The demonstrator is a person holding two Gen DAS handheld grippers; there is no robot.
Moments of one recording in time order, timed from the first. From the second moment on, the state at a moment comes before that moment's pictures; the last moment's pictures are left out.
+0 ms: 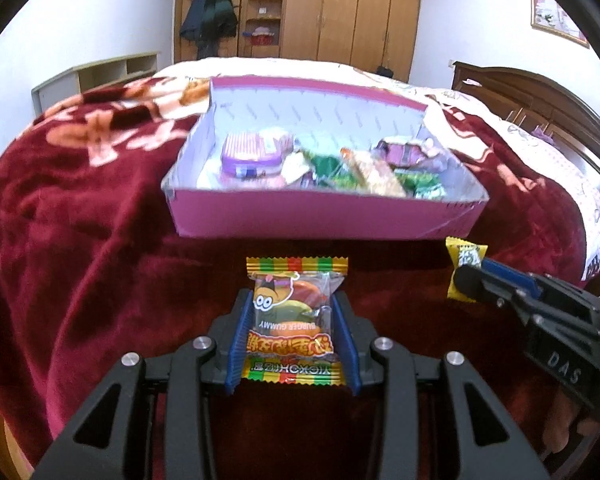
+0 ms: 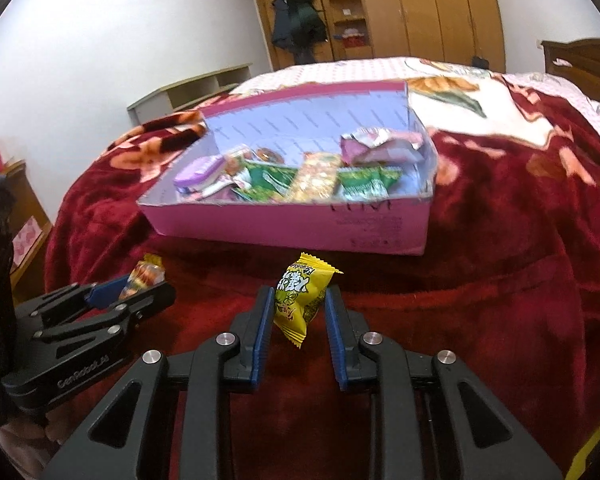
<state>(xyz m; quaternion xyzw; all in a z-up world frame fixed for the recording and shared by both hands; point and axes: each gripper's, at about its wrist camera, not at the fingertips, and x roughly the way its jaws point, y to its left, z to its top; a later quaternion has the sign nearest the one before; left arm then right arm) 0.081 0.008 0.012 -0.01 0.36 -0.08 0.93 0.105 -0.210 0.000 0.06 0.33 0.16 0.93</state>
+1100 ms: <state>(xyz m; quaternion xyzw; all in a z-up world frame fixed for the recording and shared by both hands) 0.178 -0.023 0.061 -0.01 0.32 -0.07 0.94 0.161 -0.208 0.052 0.03 0.28 0.15 0.95</state>
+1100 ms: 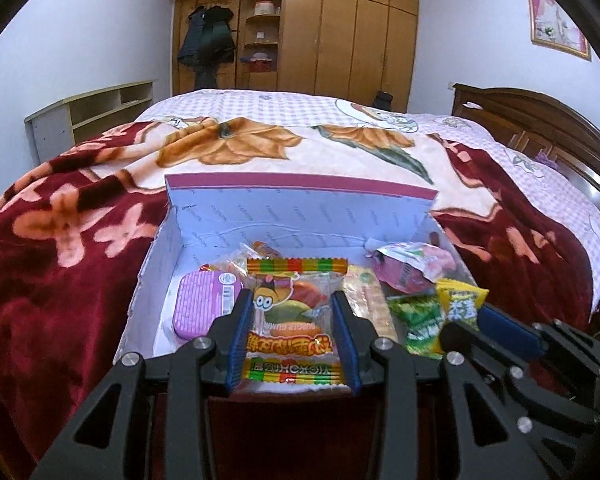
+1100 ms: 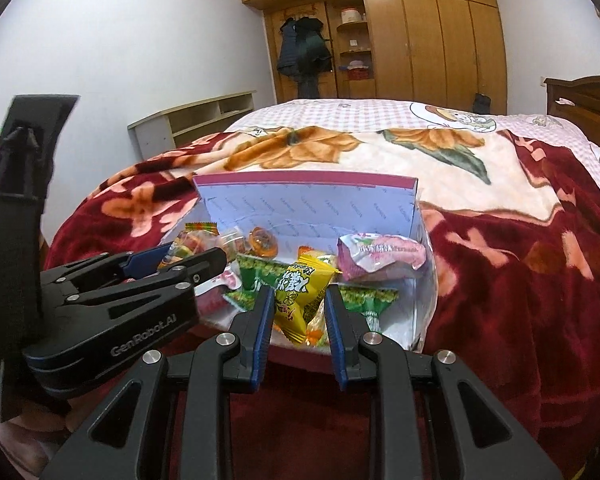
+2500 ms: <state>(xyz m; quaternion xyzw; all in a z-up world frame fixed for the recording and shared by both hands) 0.190 -0.020 0.040 0.00 0.32 -0.04 0.95 0.183 -0.213 0.028 0.06 0.28 0.13 0.95</state>
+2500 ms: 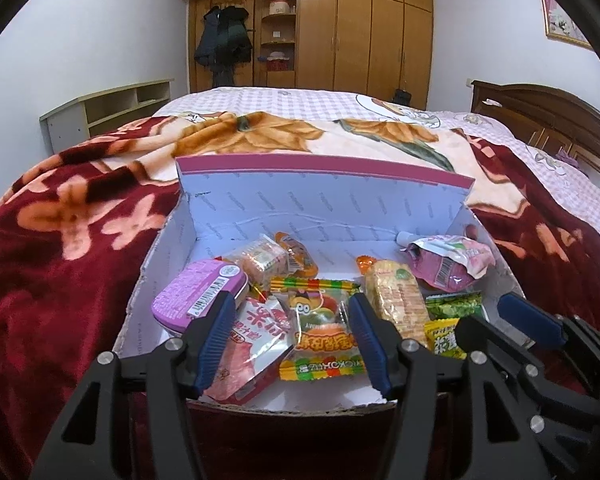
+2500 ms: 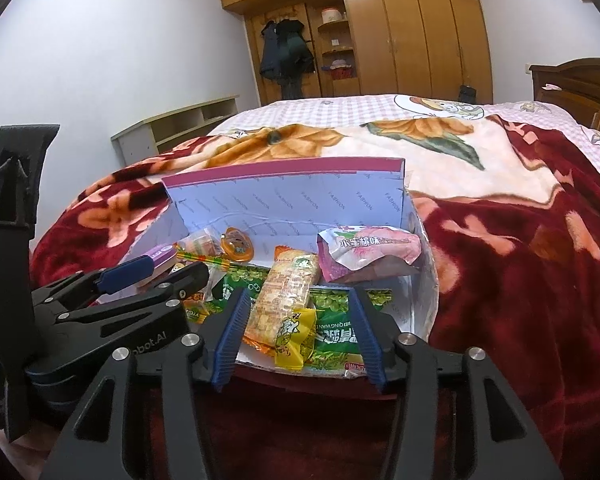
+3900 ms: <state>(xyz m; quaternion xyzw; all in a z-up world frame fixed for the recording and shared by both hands) 0.186 -0.018 0.043 0.01 0.31 -0.02 0.95 0.179 -0.213 0.028 0.06 0.28 0.13 0.95</state>
